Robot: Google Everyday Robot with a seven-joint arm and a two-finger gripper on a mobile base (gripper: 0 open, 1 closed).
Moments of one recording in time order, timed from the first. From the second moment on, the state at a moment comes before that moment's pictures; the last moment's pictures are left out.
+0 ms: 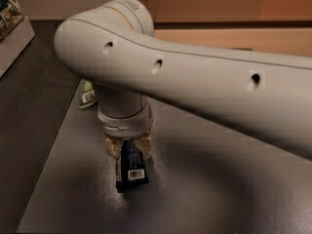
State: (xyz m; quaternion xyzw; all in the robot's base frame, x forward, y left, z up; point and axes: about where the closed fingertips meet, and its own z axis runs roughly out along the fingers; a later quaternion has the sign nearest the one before) arm 0.397 0.048 0.830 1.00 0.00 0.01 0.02
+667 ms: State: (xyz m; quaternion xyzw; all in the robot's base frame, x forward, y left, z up) arm 0.392 0.054 0.878 1.00 -0.04 0.01 -0.05
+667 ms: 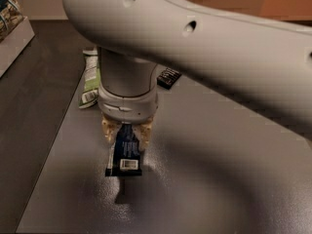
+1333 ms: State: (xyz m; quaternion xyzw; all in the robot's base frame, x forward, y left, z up) arm 0.411 0.068 0.980 0.99 -0.08 0.06 -0.12
